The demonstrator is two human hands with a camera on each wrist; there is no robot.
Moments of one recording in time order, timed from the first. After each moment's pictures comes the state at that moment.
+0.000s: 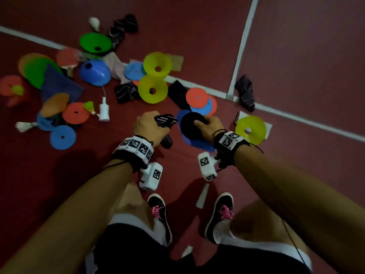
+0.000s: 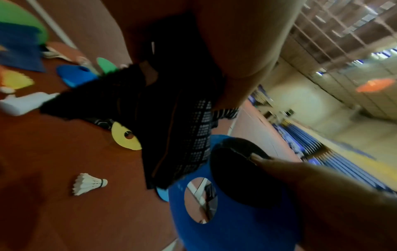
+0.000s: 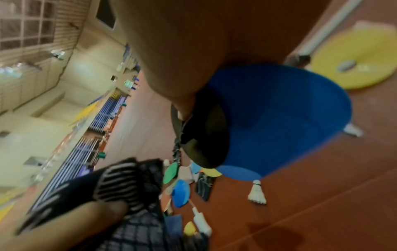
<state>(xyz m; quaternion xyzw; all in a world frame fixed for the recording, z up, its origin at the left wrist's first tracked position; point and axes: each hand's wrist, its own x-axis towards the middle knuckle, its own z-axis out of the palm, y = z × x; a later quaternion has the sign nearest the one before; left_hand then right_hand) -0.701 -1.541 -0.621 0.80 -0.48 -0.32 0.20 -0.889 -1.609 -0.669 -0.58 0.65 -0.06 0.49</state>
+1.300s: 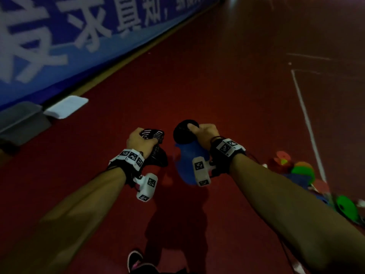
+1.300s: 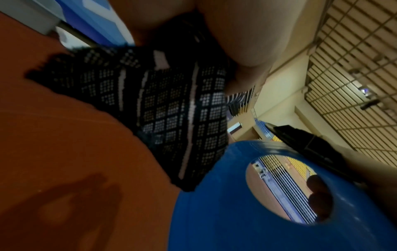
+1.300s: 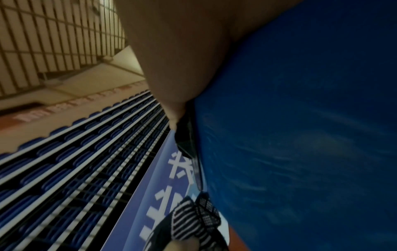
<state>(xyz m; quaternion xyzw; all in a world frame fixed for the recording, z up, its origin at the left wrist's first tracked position) -0.693 -0.723 -0.157 0.82 0.28 0.15 0.48 -0.611 -0.928 -0.125 -0.85 -0.05 0.15 0.51</state>
